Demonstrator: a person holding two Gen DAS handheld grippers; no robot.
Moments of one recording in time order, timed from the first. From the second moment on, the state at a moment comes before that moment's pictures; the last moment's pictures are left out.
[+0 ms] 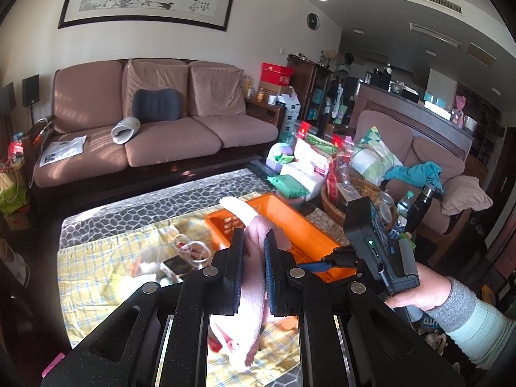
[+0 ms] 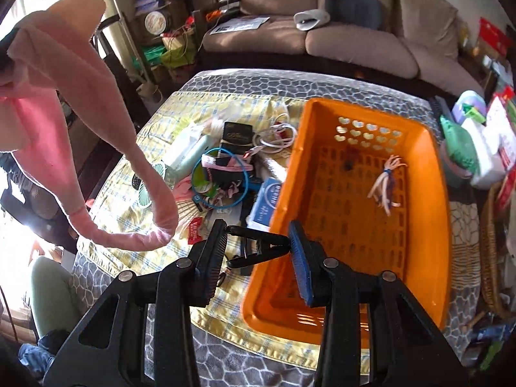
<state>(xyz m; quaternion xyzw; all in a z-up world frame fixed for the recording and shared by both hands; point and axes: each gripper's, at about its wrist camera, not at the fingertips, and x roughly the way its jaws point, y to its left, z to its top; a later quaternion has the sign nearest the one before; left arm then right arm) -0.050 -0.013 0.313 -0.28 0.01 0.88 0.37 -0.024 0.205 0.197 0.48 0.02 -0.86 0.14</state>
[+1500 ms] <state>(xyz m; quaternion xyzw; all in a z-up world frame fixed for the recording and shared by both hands) -0.115 0.139 0.175 -0.41 0.05 0.85 0.32 -0.109 0.301 0.084 0.56 -0.04 -0.82 0.06</state>
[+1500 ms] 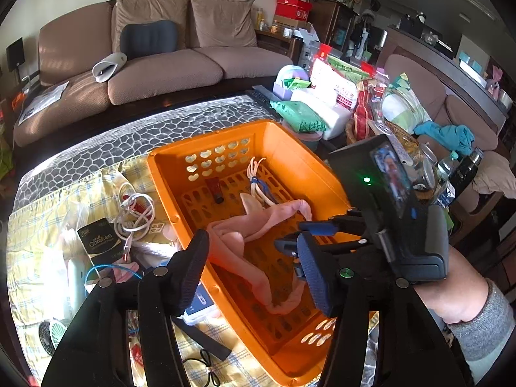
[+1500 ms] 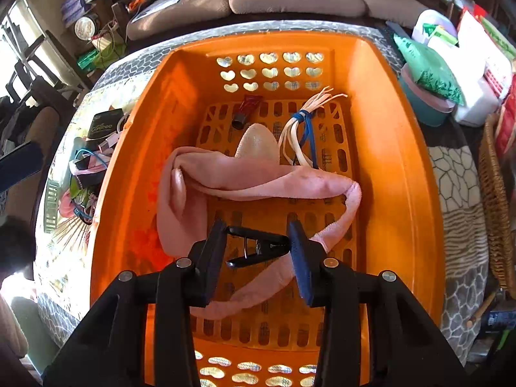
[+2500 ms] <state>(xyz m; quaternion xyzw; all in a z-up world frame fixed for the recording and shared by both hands) -0.094 0.132 0.162 -0.41 0.02 0.87 0.29 -0.055 0.340 0.126 0.52 -0.05 -0.85 0.02</state>
